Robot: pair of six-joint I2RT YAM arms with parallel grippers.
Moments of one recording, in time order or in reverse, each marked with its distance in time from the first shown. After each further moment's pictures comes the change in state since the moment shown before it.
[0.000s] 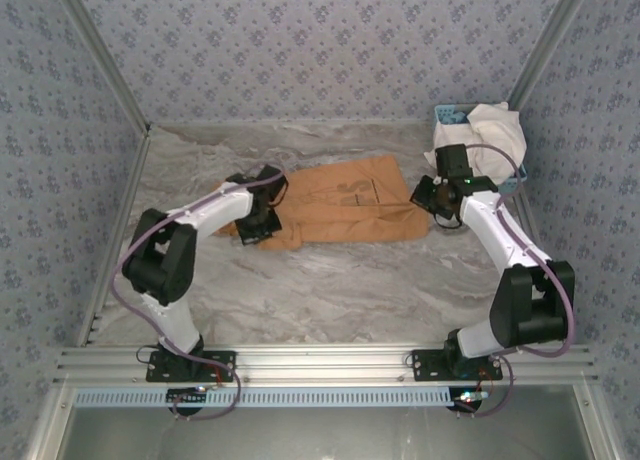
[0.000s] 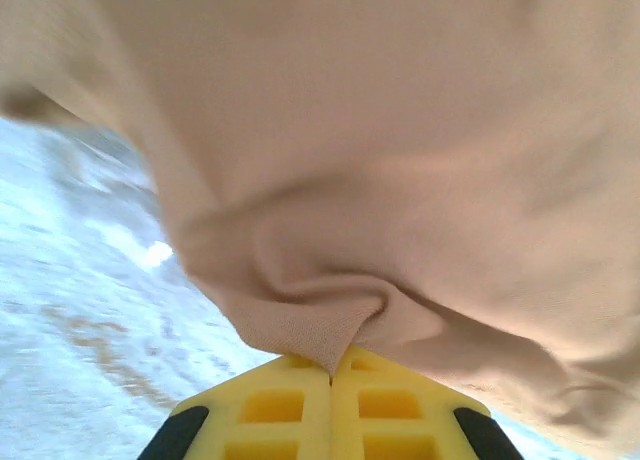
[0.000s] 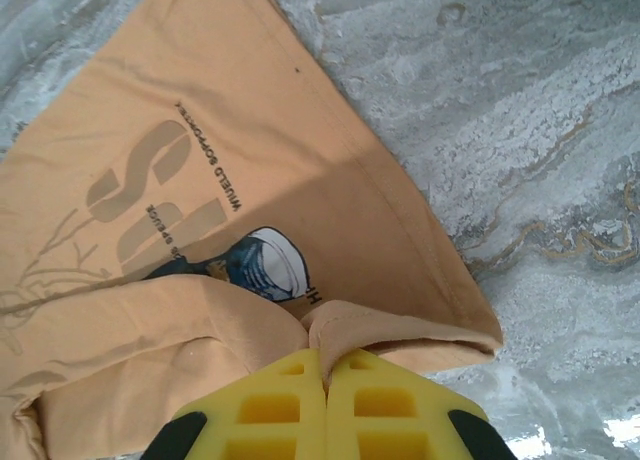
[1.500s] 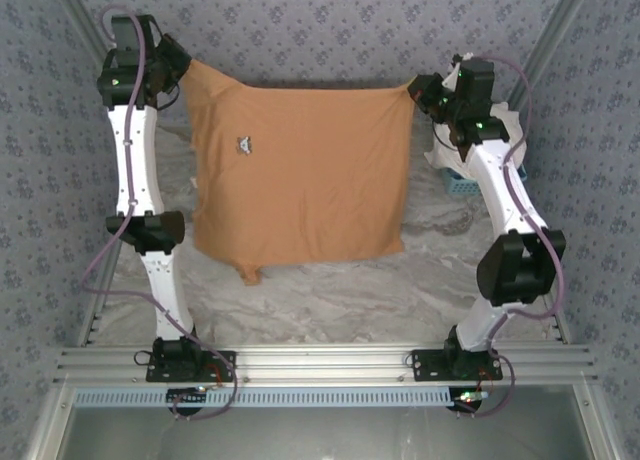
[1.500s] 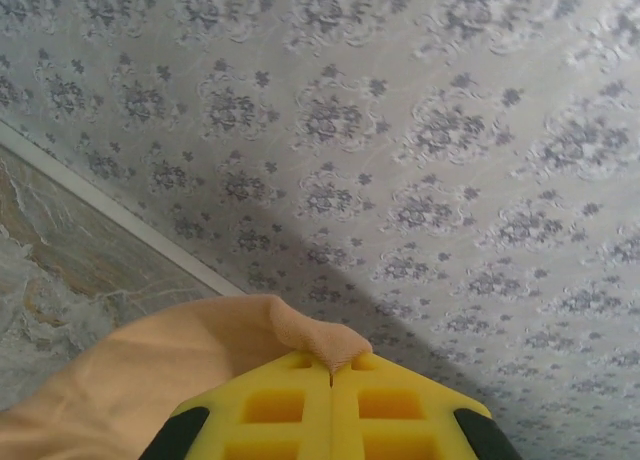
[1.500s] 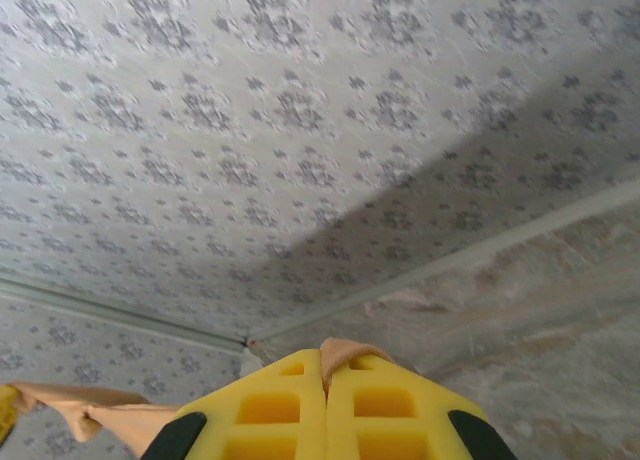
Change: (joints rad) left arm 0.513 0.473 1.630 -0.159 0.257 0.051; right arm -0.053 0.288 0.611 0.429 -0.301 0.235
